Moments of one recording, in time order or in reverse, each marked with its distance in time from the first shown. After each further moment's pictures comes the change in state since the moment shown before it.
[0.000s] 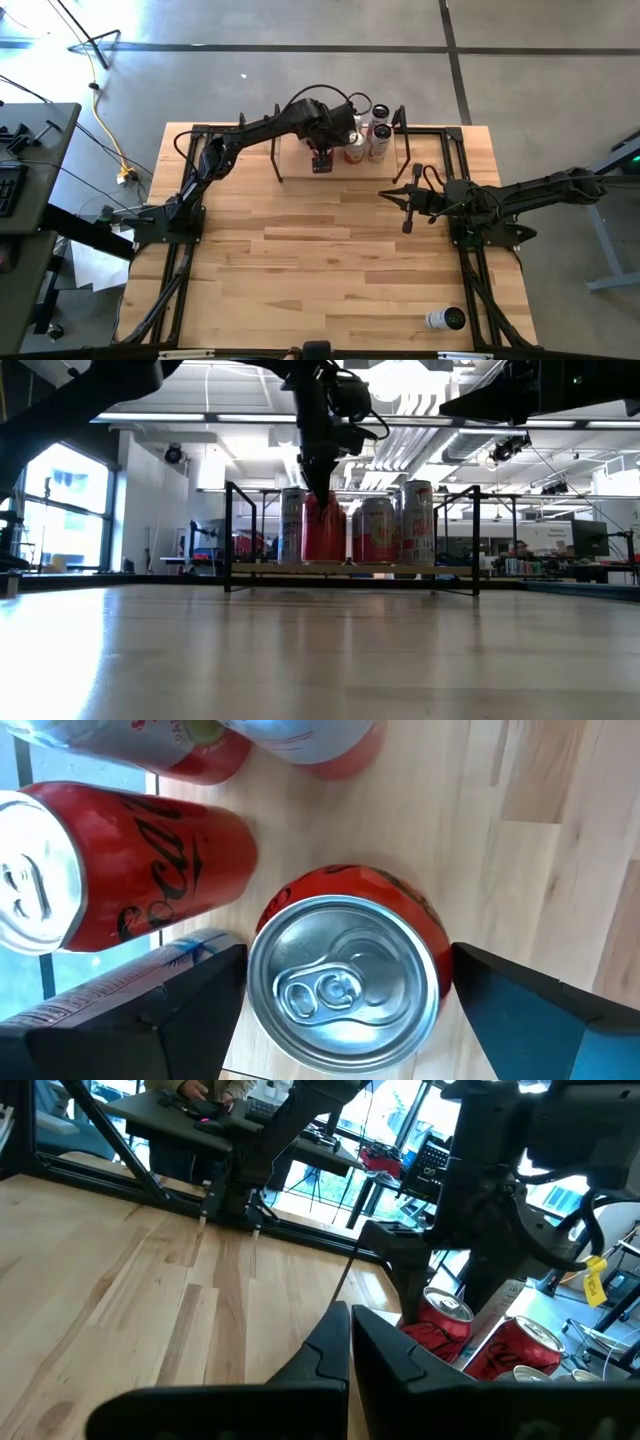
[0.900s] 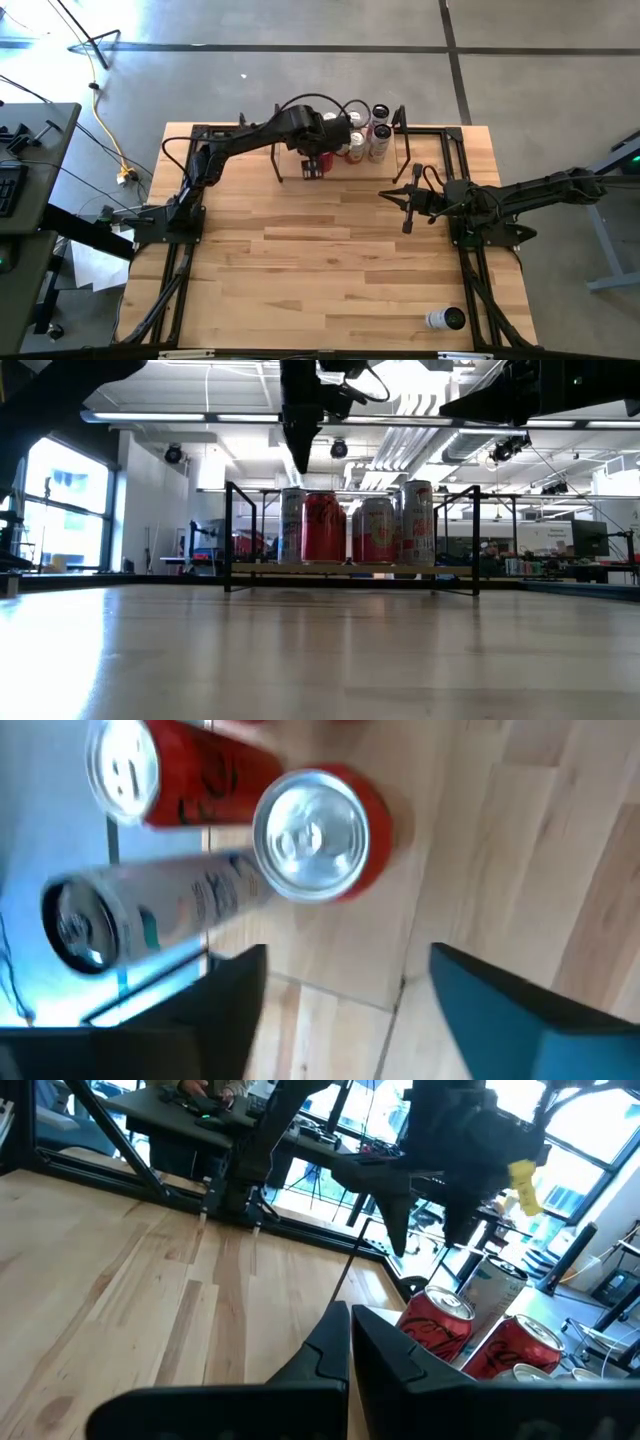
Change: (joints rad) left arm -0.115 -0.103 0.017 -0.179 -0.192 -0.150; right arm 0.000 0.000 0.000 -0.007 0.000 -0.004
